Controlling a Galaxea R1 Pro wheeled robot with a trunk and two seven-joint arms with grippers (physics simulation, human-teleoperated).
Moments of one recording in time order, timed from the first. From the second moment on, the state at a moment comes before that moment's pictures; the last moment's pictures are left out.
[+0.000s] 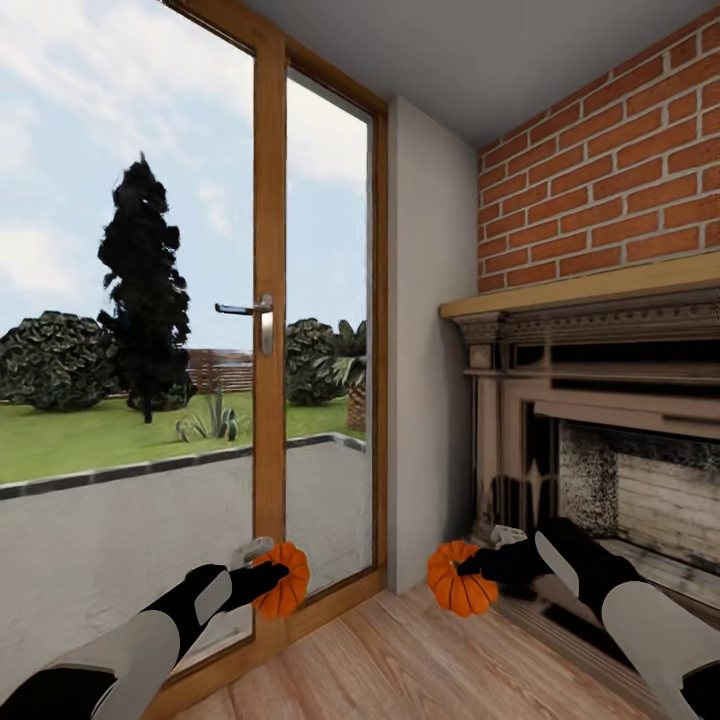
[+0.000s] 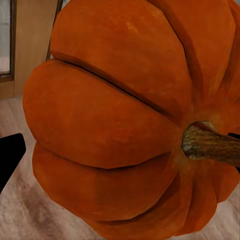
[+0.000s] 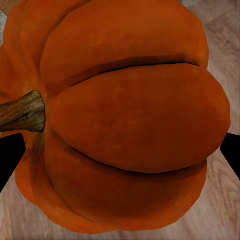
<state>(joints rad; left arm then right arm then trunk) -0.76 0.03 -0.10 -0.18 0.52 0.33 -0.09 -0.79 -0.26 0.39 -0.44 -0.45 0.81 0.45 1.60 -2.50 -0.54</state>
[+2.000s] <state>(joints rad) -0.76 0.03 -0.10 -0.15 0.52 0.33 -0.09 -0.79 -0.25 0.39 -0.44 -0.45 0.81 0.45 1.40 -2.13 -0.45</state>
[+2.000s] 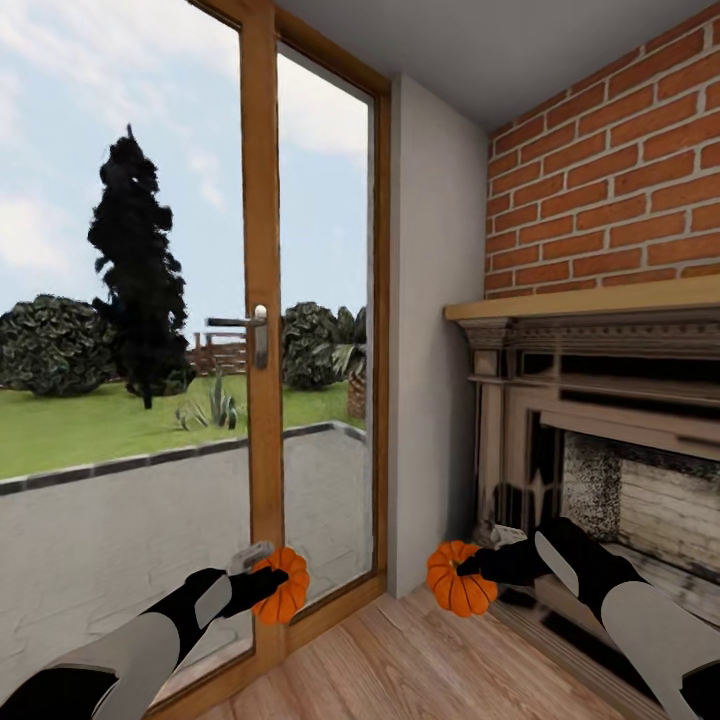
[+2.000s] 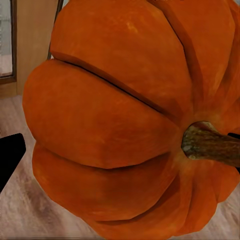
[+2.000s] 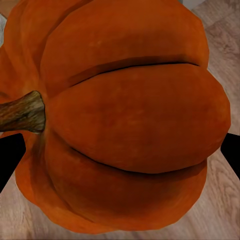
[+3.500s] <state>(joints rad) -0.76 0.02 -0.10 -0.15 0.52 0.33 -0.09 -0.79 -0.25 0.39 -0.44 -0.45 0.81 0.45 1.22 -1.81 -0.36</state>
